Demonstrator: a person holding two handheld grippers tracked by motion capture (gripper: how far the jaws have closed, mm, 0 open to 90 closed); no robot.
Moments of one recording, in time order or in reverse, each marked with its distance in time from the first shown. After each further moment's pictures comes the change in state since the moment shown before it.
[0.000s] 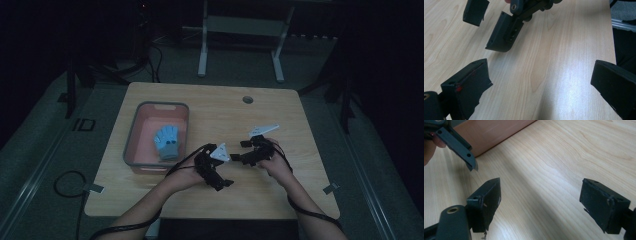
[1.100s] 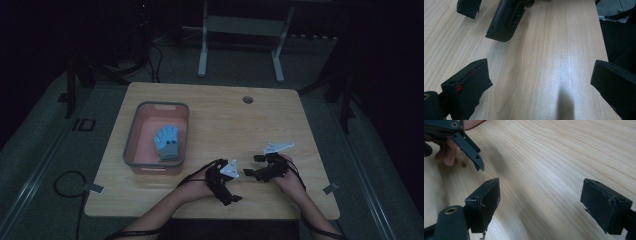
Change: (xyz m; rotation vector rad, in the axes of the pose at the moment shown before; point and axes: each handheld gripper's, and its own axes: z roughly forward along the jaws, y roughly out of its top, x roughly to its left) left arm -0.025 -0.012 0.048 -0.017 -0.109 0.056; right arm -0.002 -0.064 -0.023 -0.011 -0.032 0.034
